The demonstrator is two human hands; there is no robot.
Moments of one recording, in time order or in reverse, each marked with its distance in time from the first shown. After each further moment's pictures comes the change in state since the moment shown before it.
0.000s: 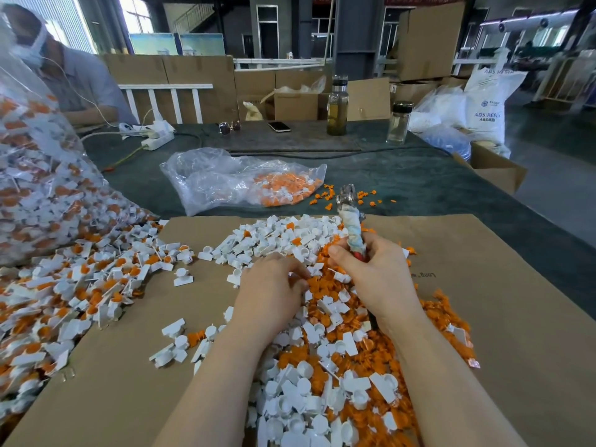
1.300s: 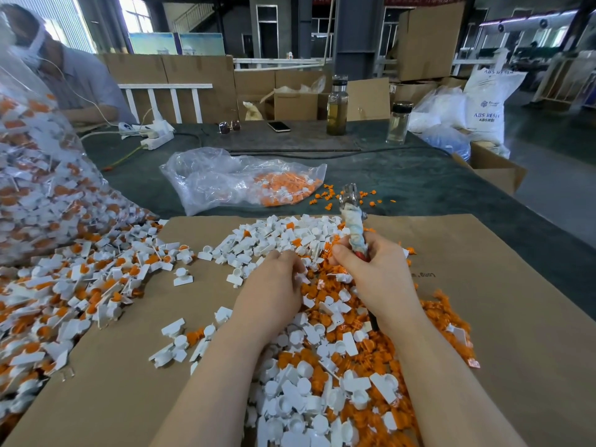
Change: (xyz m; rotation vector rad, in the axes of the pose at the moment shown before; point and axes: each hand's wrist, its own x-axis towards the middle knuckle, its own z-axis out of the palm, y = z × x) left_hand 0.002 -0.002 0.001 -0.014 -0.025 0.056; right_hand 0.000 0.000 0.000 0.007 -0.006 -0.011
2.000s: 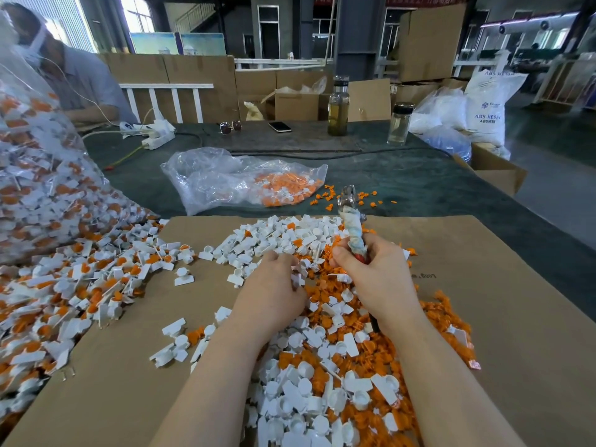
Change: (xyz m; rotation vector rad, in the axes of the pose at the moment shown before) left_hand -0.002 0.002 -0.005 0.006 -0.086 -0.070; right_hand 0.002 0.004 0.000 -0.076 0.007 -0.009
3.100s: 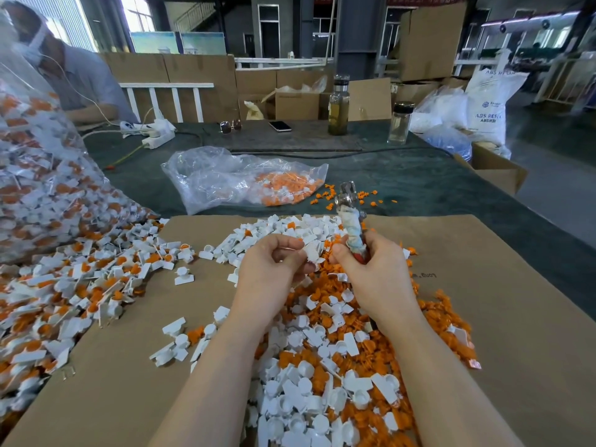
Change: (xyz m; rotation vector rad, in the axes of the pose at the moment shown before) left_hand -0.001 0.011 -0.006 -0.940 0.182 -0.185; right_hand 0.001 0.004 0.002 -0.138 0.038 -0.077
